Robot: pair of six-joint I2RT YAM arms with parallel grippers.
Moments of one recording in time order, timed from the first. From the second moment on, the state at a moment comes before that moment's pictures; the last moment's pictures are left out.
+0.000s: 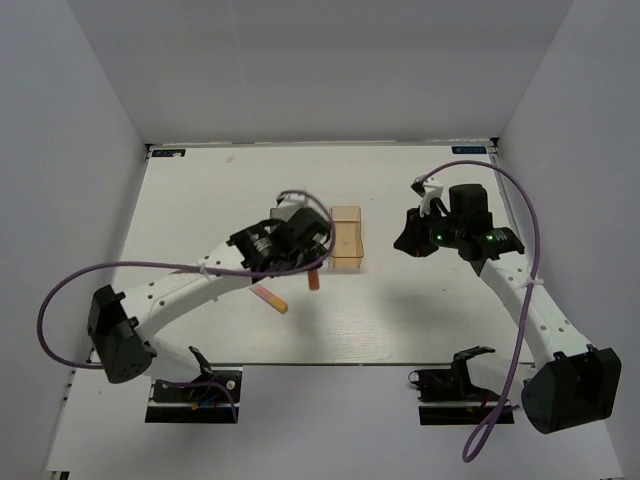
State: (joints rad) left arm -0.96 1.36 1.19 -0.83 -0.42 -0.97; right arm 0.28 1.13 0.97 -0.57 -0.56 -0.02
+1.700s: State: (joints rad) left arm -0.82 1.32 0.89 -0.87 -0.50 -1.14; right arm 0.11 1.09 0.89 -0.53 -0.45 -0.05
